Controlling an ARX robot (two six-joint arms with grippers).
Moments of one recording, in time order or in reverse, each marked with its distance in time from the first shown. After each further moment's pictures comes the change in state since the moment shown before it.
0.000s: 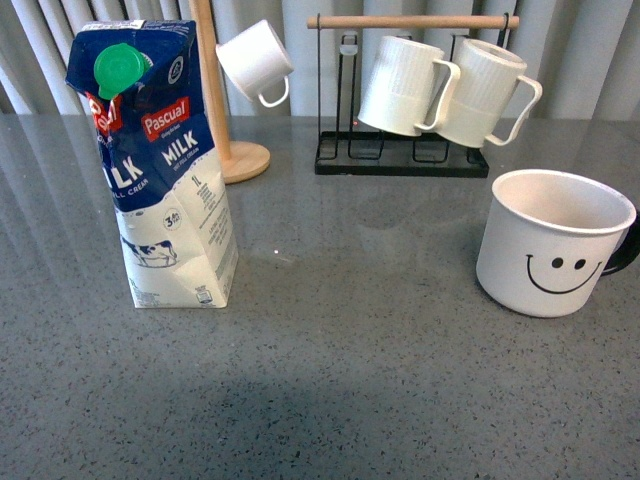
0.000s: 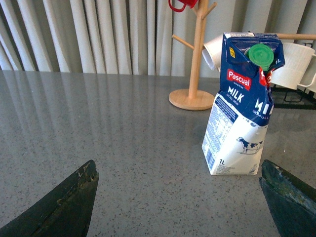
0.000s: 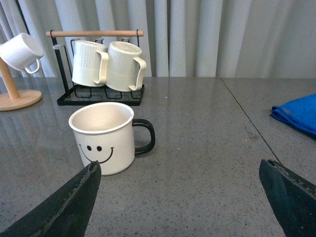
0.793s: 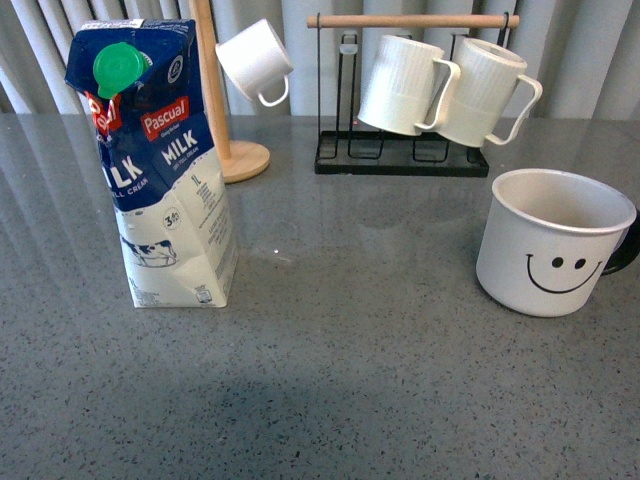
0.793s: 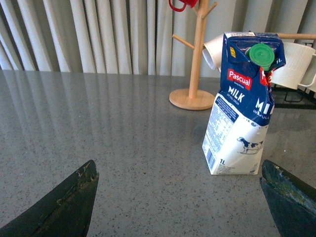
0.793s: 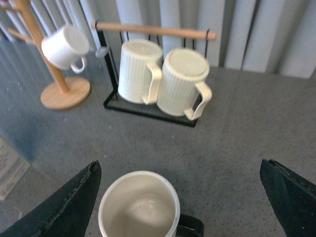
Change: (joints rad) left arm 0.000 0.000 0.000 0.000 0.000 0.000; right arm -0.027 1.210 0.832 0.121 -0.335 -0.035
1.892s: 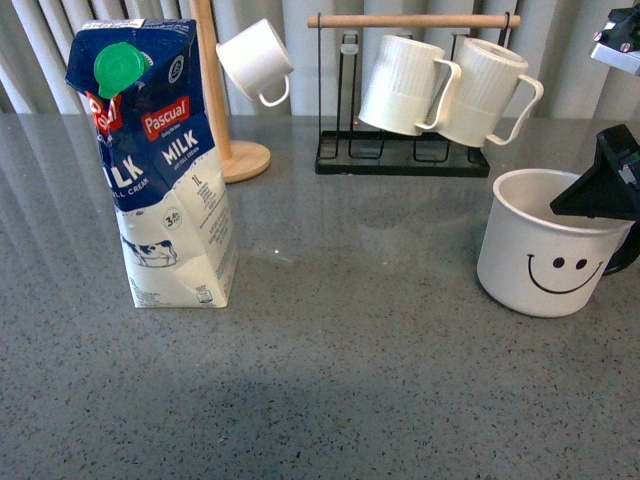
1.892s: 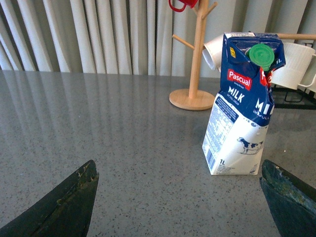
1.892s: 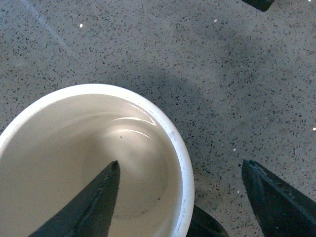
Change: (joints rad) left arm 0.000 0.000 0.000 0.000 0.000 0.000; right arm 0.030 0.591 0.412 -0.470 -0.053 -0.408
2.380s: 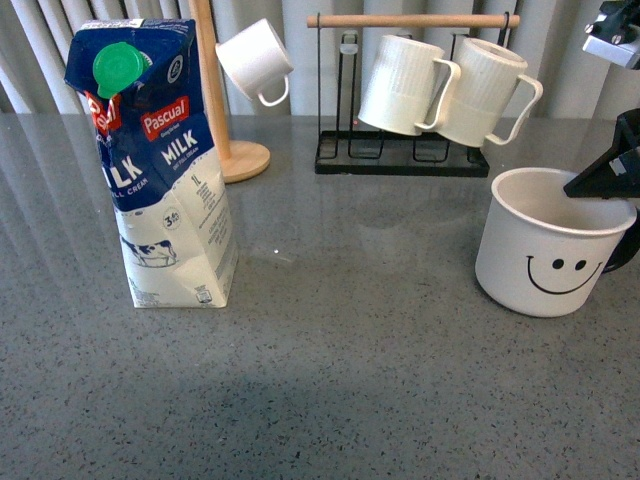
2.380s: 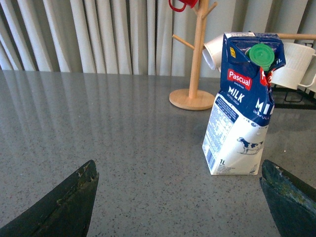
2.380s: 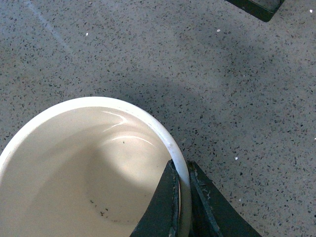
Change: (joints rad) left arm 0.000 0.000 0.000 0.000 0.000 0.000; right arm 0.009 0.013 0.021 0.002 -0.006 -0.002
